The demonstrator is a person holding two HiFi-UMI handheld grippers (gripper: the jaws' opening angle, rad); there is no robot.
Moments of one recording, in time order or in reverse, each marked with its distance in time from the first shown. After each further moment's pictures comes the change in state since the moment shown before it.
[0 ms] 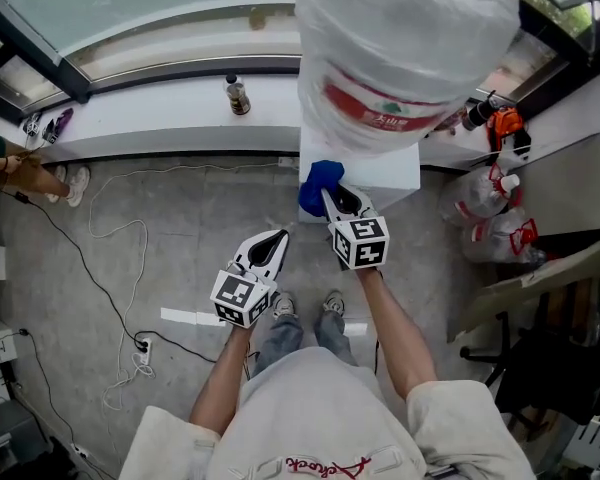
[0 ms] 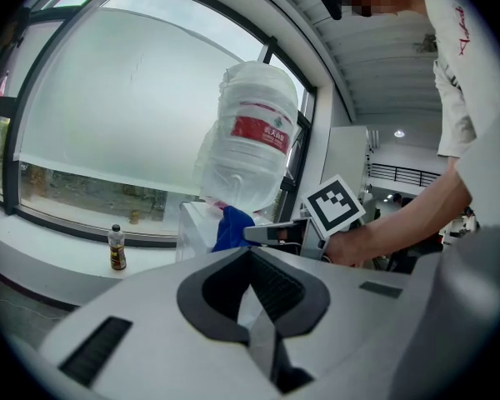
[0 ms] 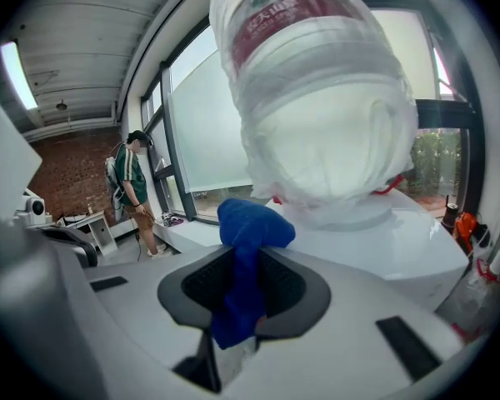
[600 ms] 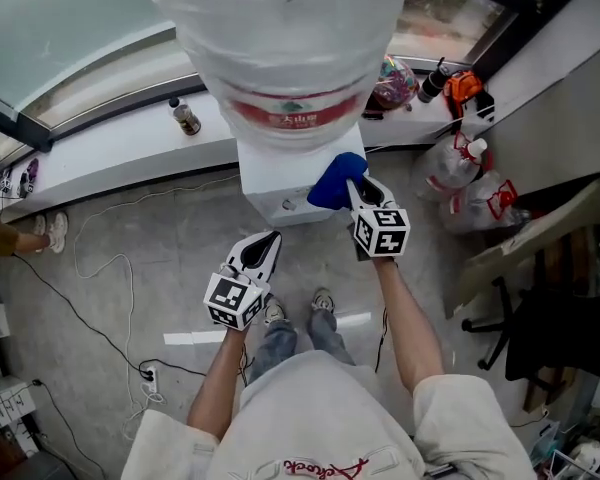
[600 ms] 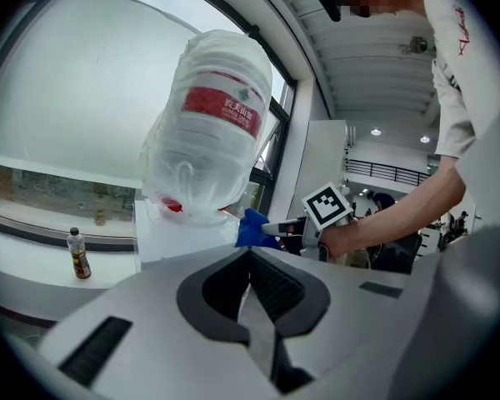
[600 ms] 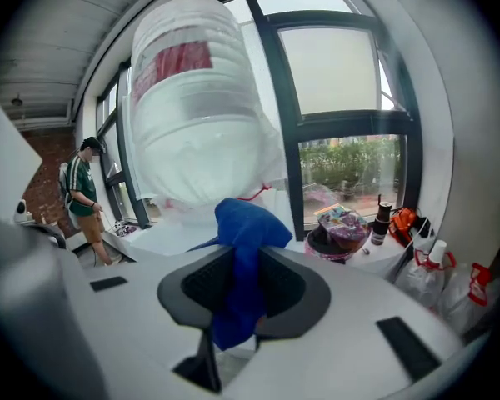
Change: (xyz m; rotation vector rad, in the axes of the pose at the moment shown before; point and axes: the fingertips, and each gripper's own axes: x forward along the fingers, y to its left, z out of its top) left arm 0.072 -0.064 0.002 0.054 0.037 -0.155; right arm -0.089 -0.170 -0.013 0.105 -0.031 -0.280
